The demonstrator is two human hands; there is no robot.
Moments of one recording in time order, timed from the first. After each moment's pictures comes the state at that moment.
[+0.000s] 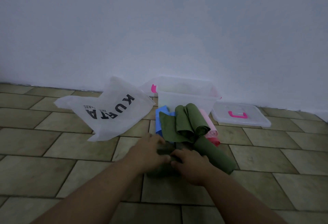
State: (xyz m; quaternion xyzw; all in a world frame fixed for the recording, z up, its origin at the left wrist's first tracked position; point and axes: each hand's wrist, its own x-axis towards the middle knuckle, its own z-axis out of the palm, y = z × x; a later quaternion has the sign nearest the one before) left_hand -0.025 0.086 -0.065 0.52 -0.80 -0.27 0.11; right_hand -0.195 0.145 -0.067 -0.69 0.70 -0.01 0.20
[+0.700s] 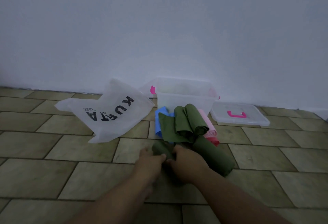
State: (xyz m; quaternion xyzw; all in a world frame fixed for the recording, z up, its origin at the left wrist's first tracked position) left_hand -0.044 0.129 -0.066 0.64 -0.43 -0.57 0.30; right_hand -0.172 0.142 -0.063 -0.65 0.74 -0.05 0.16
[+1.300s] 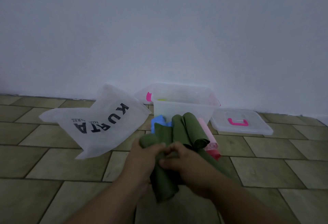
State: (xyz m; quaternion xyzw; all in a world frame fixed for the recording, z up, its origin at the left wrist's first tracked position) left_hand -0.048 0.102 -0.023 0.52 -0.38 -0.63 0.44; right_hand -0.176 0.142 -0.004 -0.46 0.58 -0.34 0.58
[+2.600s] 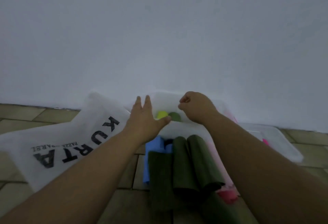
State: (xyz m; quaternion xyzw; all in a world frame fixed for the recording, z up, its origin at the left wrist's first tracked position) left_hand -0.092 -0.097 0.000 0.56 -0.75 -0.24 0.26; right_hand -0.271 -0.102 0.034 -0.64 0.72 -0.23 0.11
